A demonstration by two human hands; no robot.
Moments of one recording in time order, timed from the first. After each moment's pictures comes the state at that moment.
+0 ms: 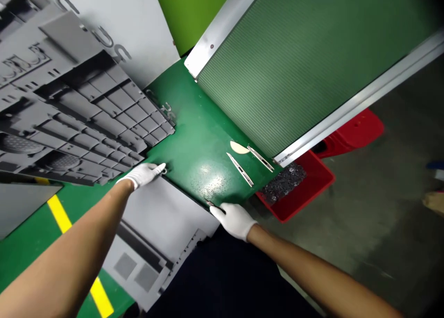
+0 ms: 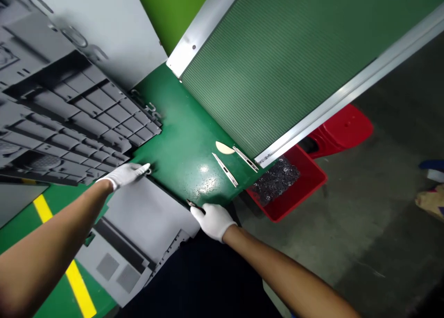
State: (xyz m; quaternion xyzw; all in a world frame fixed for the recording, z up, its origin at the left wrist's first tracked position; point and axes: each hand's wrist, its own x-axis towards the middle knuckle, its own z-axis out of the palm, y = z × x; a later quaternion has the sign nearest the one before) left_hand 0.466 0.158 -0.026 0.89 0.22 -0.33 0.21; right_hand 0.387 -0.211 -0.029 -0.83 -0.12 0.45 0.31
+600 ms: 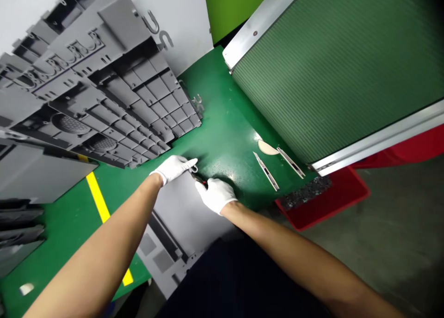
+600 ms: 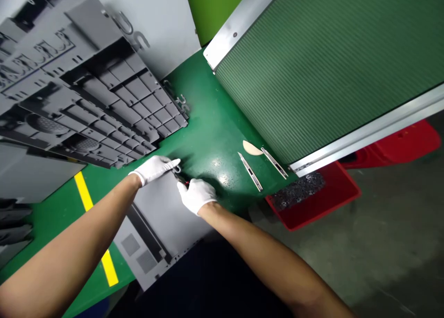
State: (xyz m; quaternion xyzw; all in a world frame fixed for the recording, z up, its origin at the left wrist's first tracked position) left_hand 0.447 0.128 0.000 0.86 0.24 -0.35 0.28; right_hand 0.420 -0.076 -0.026 -0.87 -0.19 0.39 0.24
